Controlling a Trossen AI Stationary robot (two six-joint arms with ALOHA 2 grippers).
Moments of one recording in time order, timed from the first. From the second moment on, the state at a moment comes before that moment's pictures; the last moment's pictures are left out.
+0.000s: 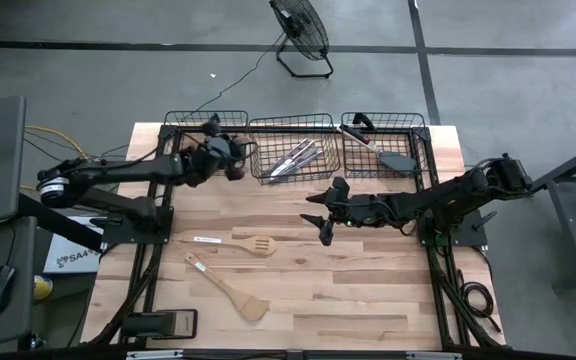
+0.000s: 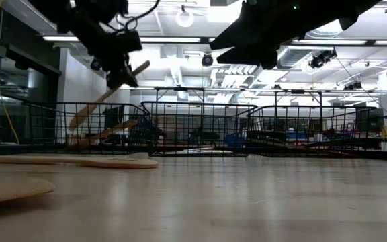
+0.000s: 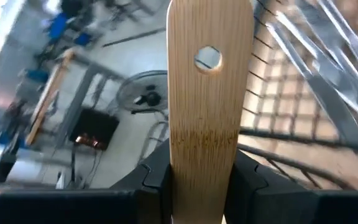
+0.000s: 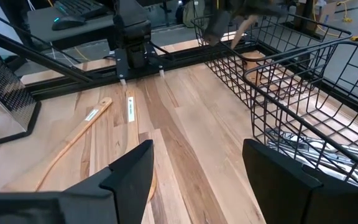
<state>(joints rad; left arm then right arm) 0.33 1.15 0.75 -0.10 -0.70 0.54 0.15 1.41 0.72 0.38 0.38 0.27</state>
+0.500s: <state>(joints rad) 0.62 1.15 0.72 -0.14 -0.21 0.71 0.15 1.41 0.72 0.36 0.38 0.29</state>
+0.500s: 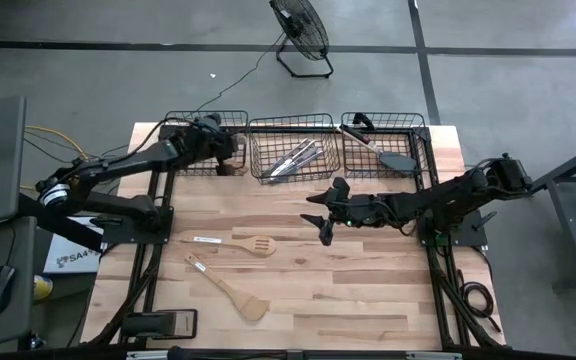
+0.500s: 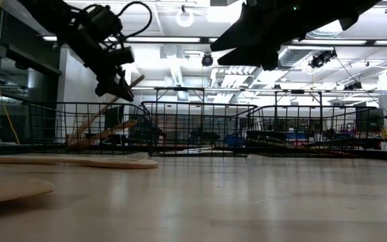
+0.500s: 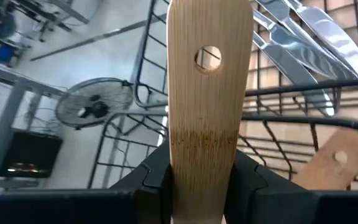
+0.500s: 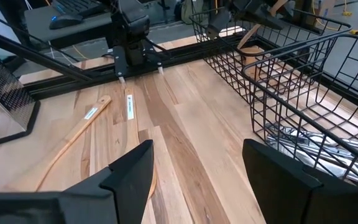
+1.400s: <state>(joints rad) 0.68 1.15 0.72 -0.27 -0.17 0.89 0.15 1.41 0.72 0.36 0.39 0.31</state>
